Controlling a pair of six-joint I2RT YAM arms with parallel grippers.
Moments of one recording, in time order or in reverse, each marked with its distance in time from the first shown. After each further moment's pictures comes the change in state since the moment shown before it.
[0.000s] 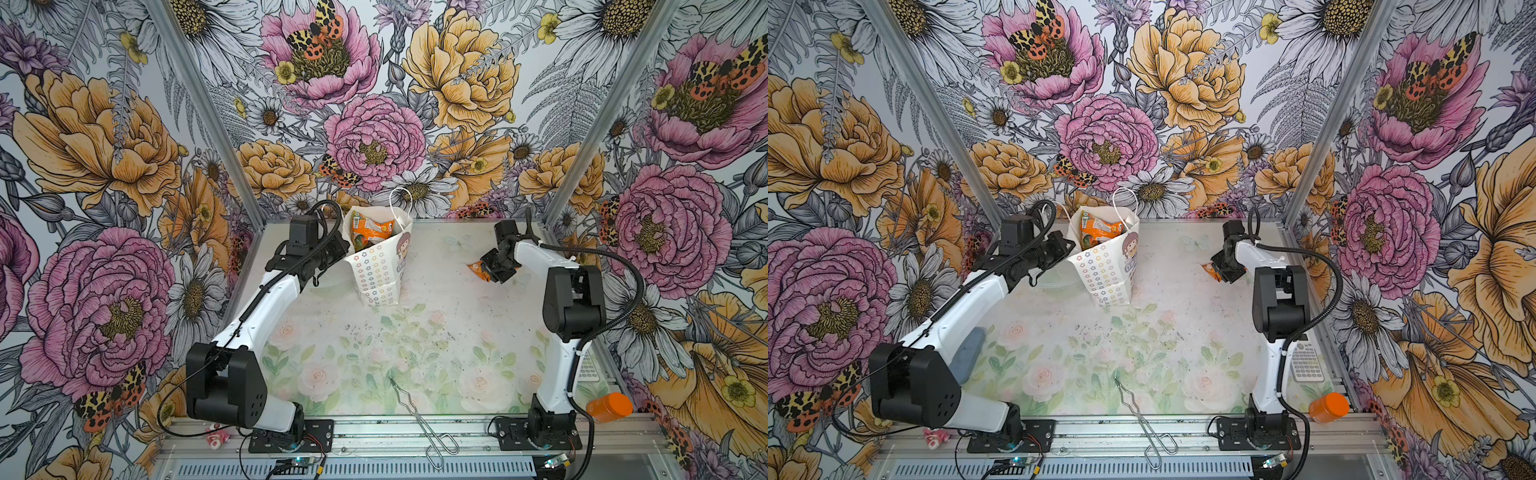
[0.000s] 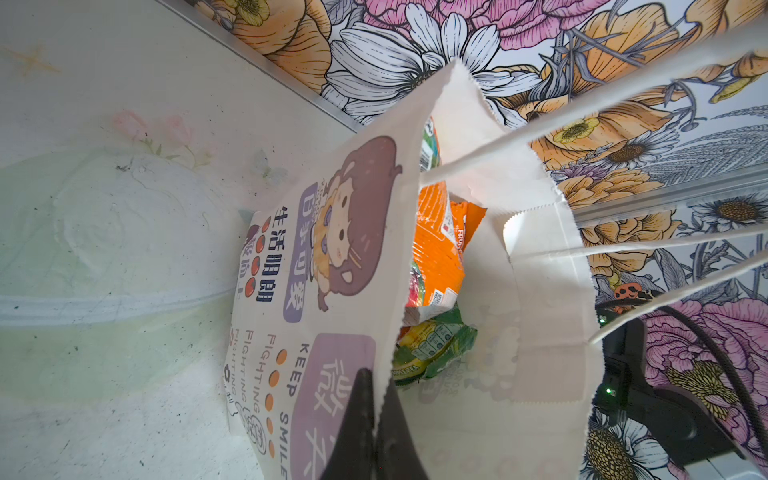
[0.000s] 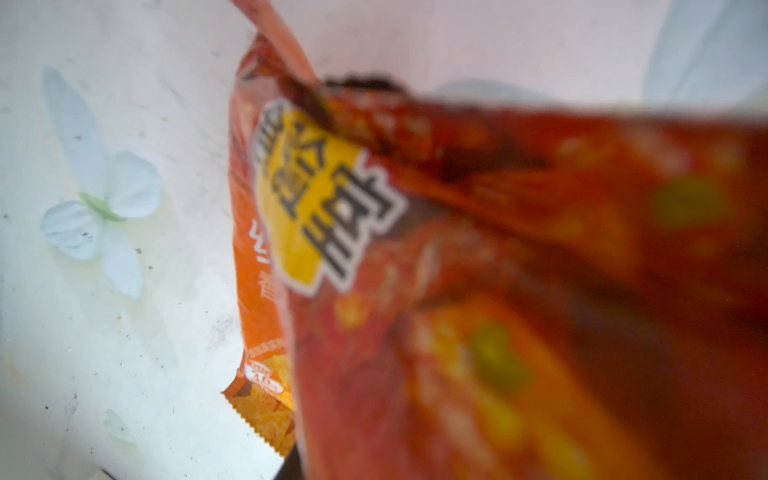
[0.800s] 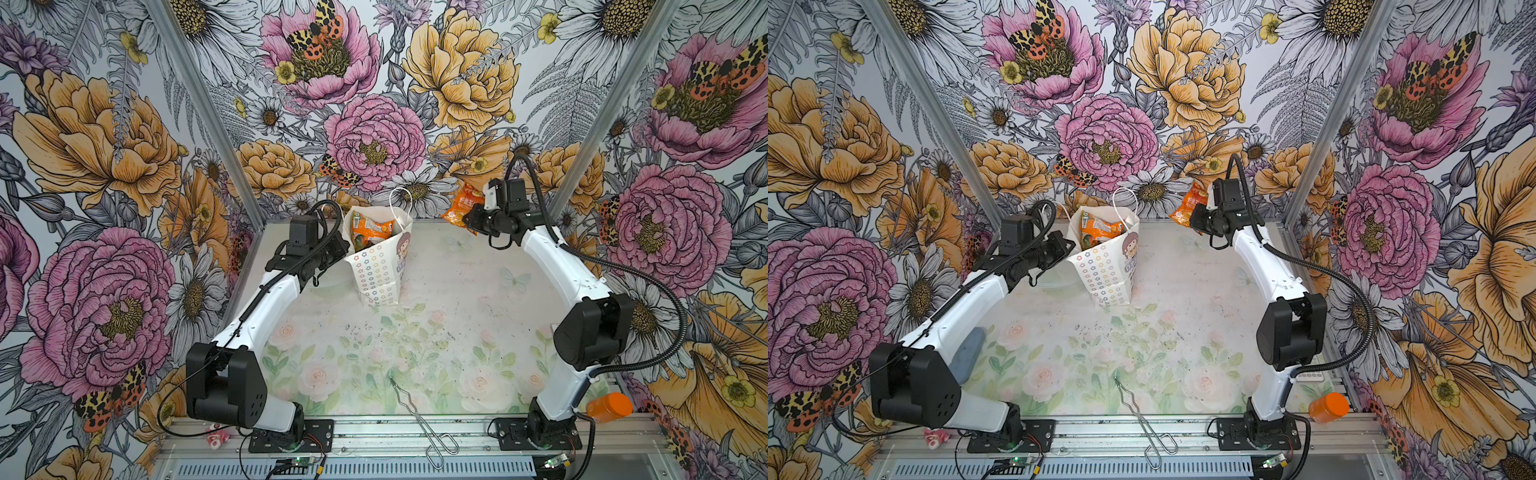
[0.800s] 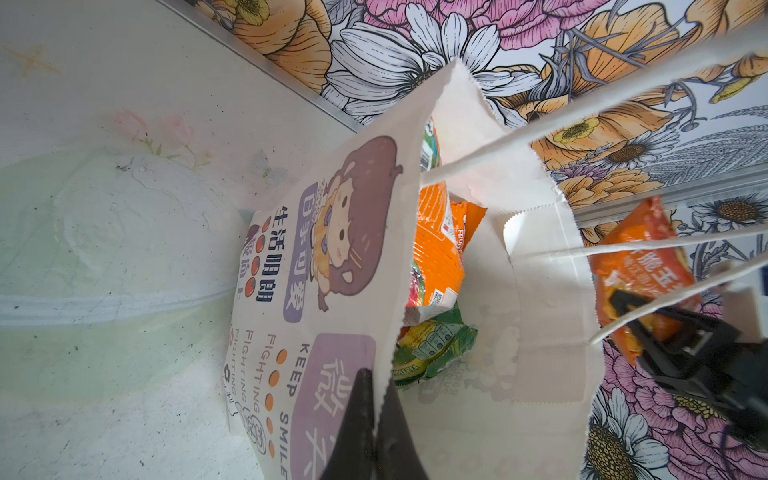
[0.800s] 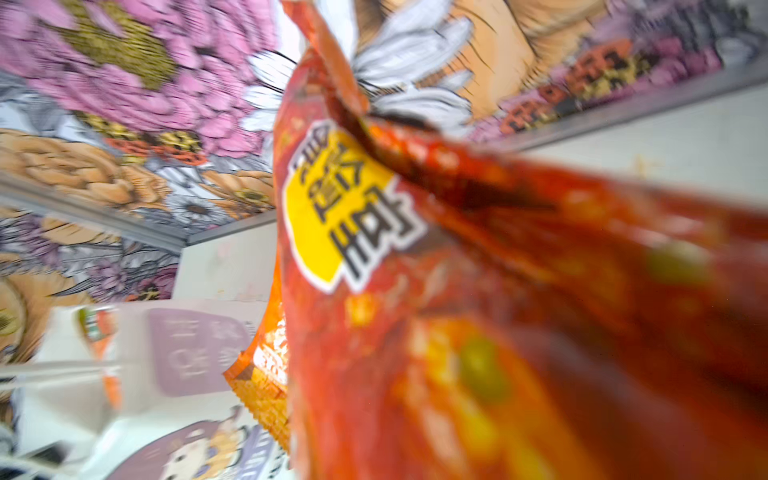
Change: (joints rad) left arm 0.000 0.000 -0.001 0.001 0.000 0.000; right arm 0.182 -0.263 0.249 0.091 -0.171 -0.489
